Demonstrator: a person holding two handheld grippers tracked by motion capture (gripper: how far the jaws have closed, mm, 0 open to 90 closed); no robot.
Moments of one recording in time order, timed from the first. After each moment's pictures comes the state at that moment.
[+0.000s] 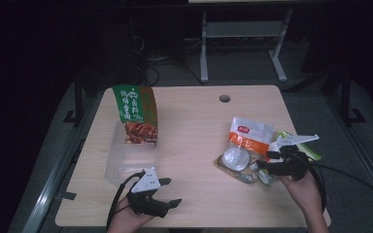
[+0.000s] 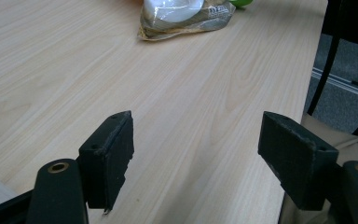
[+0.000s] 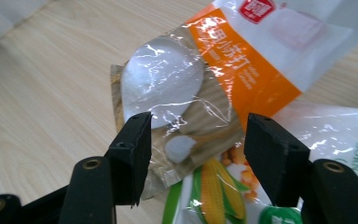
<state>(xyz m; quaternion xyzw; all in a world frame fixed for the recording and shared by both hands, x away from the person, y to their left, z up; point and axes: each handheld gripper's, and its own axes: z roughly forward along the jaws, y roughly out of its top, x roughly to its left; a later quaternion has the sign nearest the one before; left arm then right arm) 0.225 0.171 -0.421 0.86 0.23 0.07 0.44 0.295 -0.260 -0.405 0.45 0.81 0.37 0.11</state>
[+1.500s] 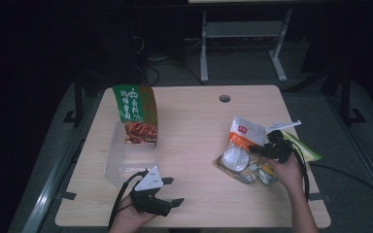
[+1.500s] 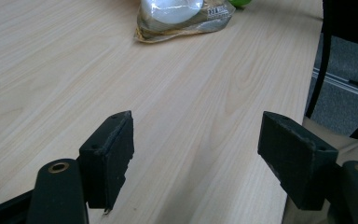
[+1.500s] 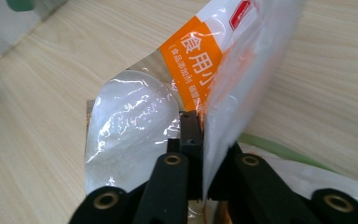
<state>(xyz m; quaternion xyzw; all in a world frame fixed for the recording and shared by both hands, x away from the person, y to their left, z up) 0.229 0.164 -0.423 0.86 0.23 0.07 0.44 0.356 -0.248 -0.431 0.46 0.80 0.39 0.05</state>
